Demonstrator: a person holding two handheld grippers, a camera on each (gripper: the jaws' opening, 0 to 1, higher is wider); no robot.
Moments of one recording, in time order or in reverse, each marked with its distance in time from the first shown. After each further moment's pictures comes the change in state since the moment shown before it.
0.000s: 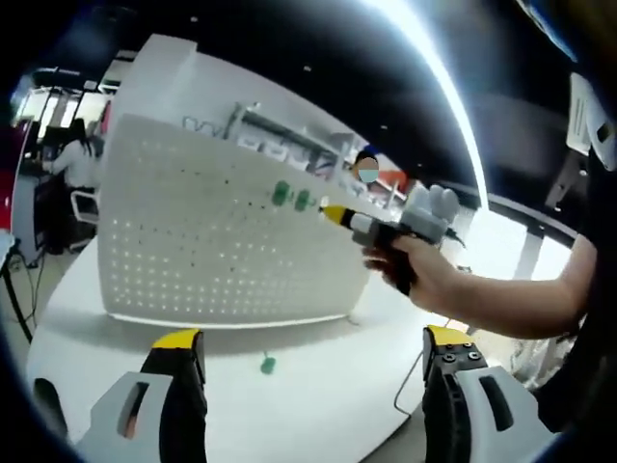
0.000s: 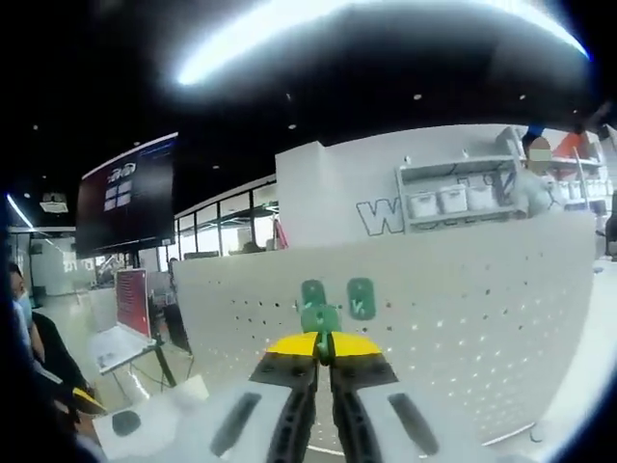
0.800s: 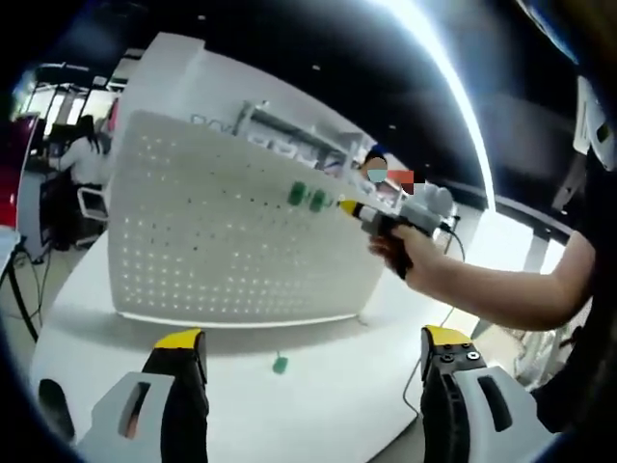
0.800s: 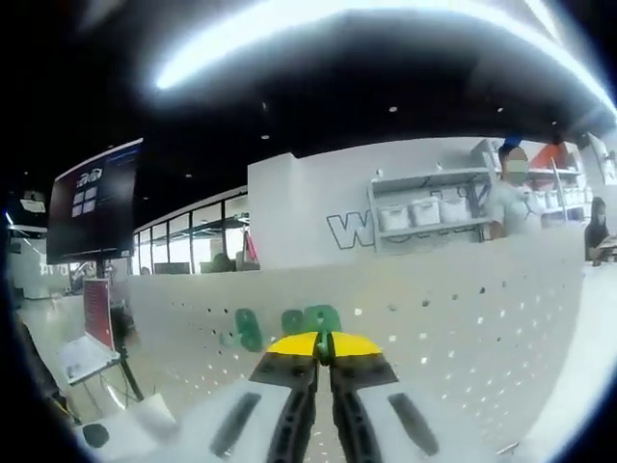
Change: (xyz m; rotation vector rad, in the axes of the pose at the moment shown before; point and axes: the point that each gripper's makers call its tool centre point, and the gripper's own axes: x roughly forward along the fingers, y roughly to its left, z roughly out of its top) left arm -0.001 0.019 0.002 -0.014 0.007 0.029; right arm 0.028 -0.051 0.019 -0.011 -0.062 -0.129
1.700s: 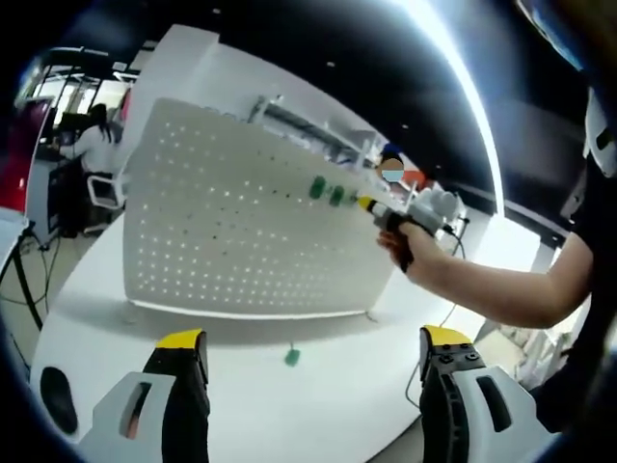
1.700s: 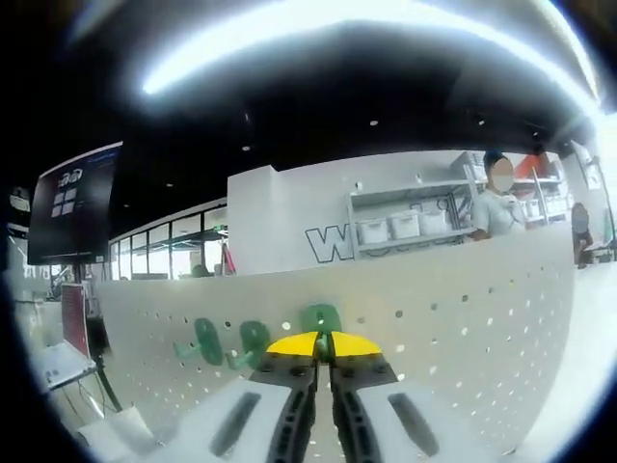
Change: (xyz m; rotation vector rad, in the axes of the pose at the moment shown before) left arm -0.006 0.024 -0.007 -0.039 0.016 0.037; right arm 0.011 -0.017 -0.001 -0.005 -0.066 -0.091
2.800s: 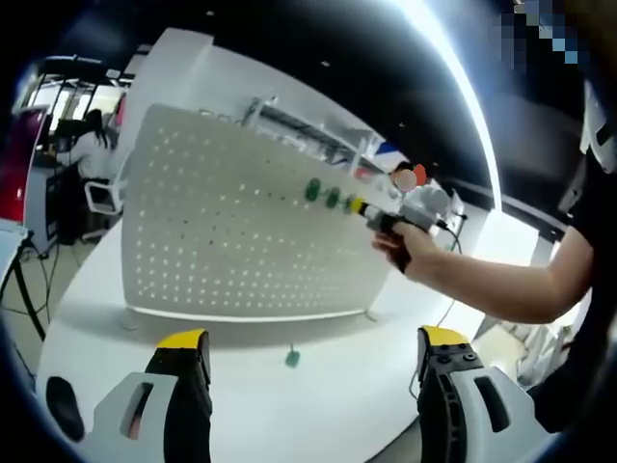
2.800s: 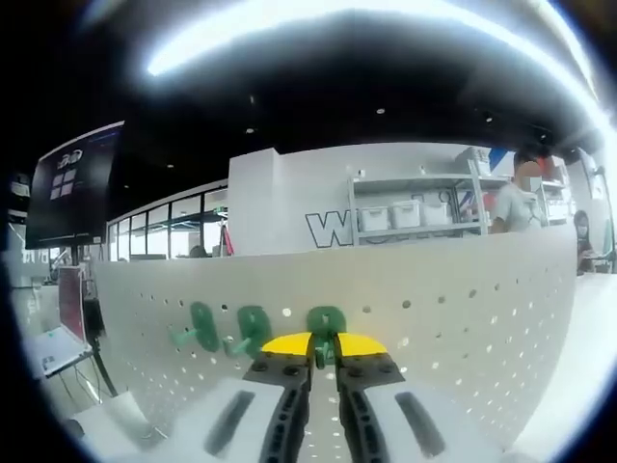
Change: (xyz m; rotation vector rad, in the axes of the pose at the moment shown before) left arm -0.002 -0.008 0.004 0.044 0.018 -0.009; right arm 0.001 -0.001 -0.004 -0.033 0.072 0.003
